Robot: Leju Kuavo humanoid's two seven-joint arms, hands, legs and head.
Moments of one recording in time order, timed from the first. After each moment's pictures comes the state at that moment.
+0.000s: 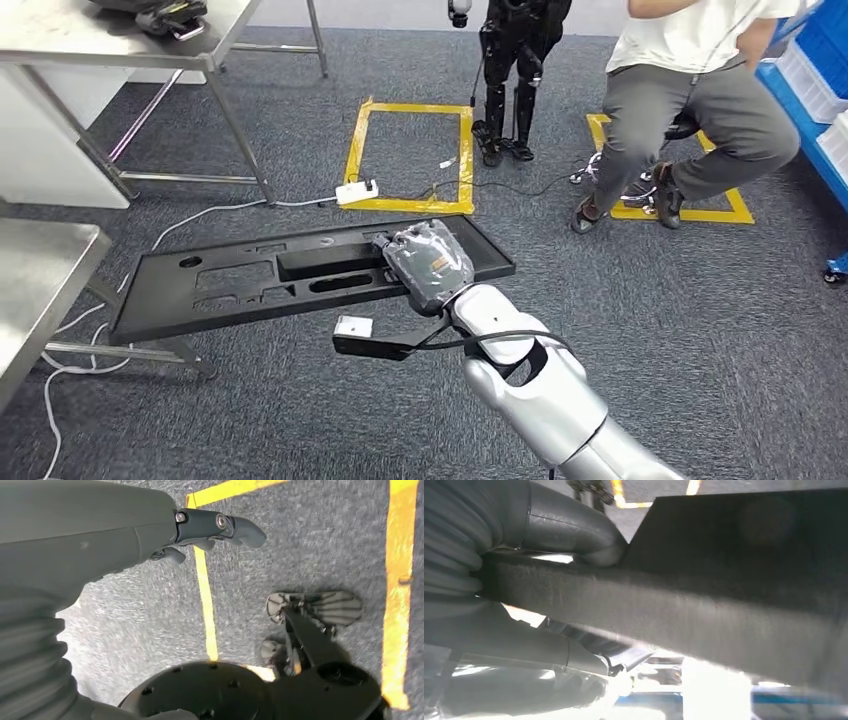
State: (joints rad) left arm -0.08 -0.10 0.80 -0.22 -0.66 0.02 -0.07; right arm -0.59 0.04 0.90 -1.33 1.13 -0.15 -0.09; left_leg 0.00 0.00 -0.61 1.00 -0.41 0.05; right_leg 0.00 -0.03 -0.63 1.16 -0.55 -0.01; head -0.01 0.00
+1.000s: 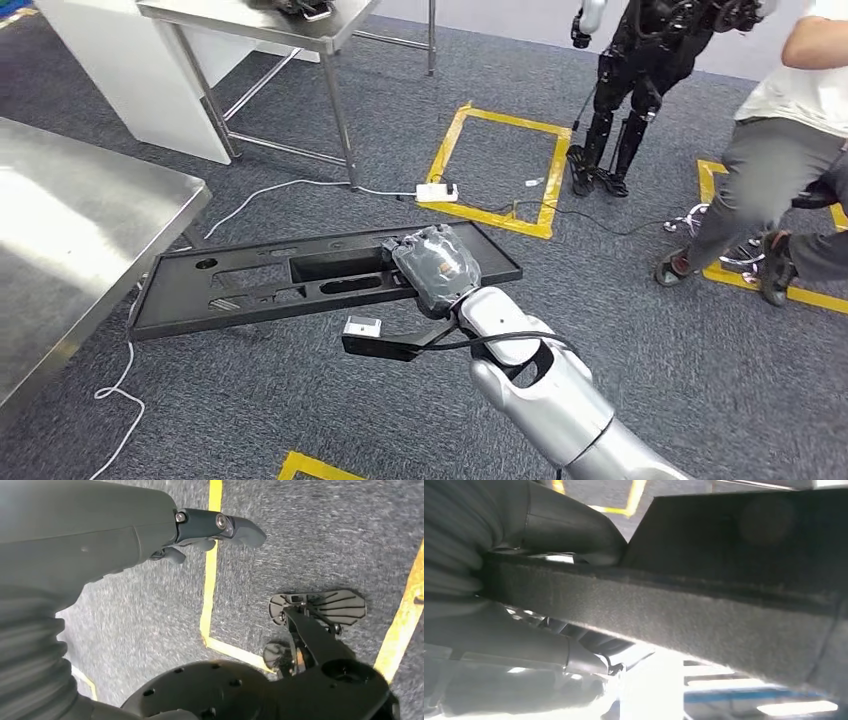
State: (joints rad) left arm -0.08 -0.10 0.80 -0.22 -0.69 0.02 -0.07; right arm -0.59 0.01 0.90 -1.32 1.11 -0.15 -0.09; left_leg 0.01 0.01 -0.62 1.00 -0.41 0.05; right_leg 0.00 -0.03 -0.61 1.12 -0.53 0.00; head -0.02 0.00
